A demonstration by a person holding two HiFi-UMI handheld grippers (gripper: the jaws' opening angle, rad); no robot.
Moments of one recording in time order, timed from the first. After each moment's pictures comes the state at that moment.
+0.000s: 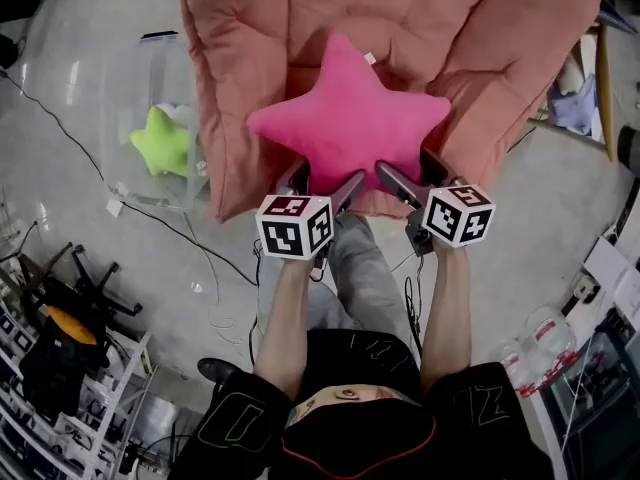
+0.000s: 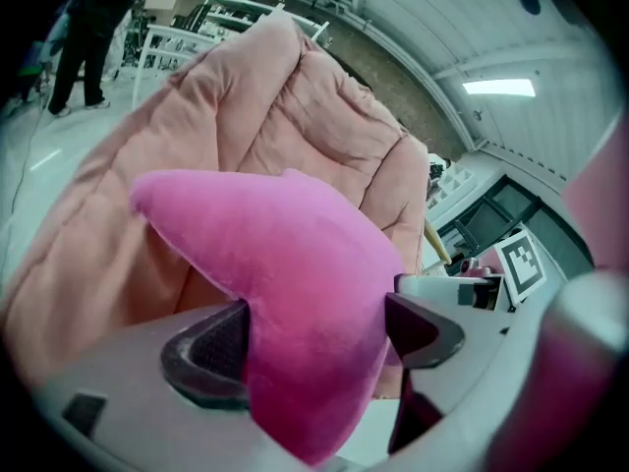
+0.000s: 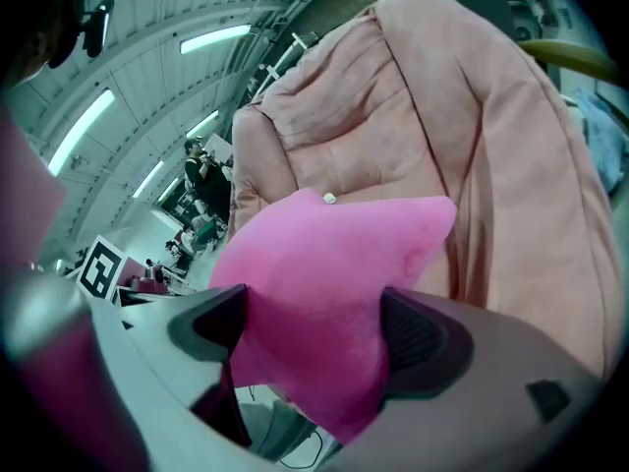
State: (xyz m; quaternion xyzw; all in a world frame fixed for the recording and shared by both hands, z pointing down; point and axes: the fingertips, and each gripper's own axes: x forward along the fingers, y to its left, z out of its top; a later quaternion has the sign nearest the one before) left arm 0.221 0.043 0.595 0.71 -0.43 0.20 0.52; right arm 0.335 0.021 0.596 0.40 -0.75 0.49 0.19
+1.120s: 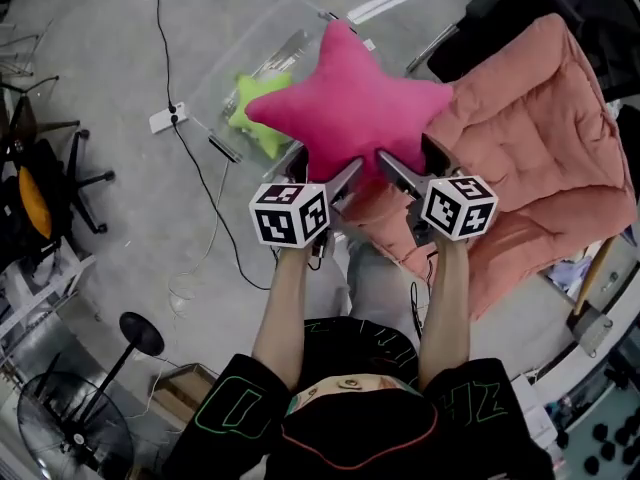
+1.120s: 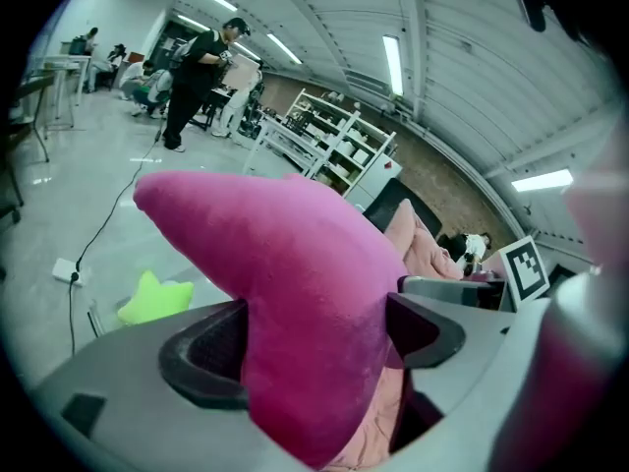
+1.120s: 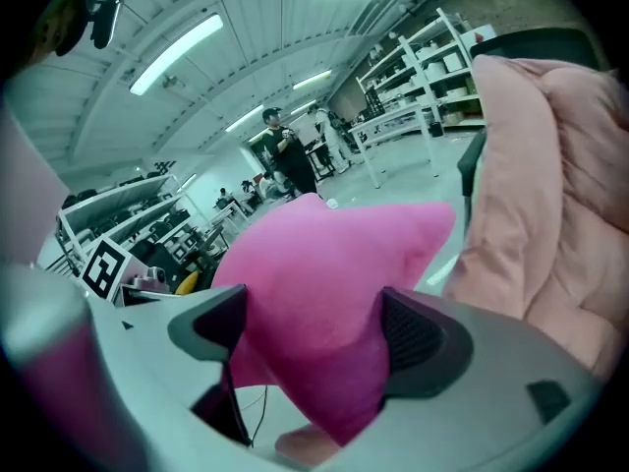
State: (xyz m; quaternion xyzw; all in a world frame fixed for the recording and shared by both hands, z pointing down) left arm -0.164 0.049 0.478 0.61 -0.64 0.00 0.47; right arm -0.079 -0.031 0.468 0.18 -0.89 0.33 0.26
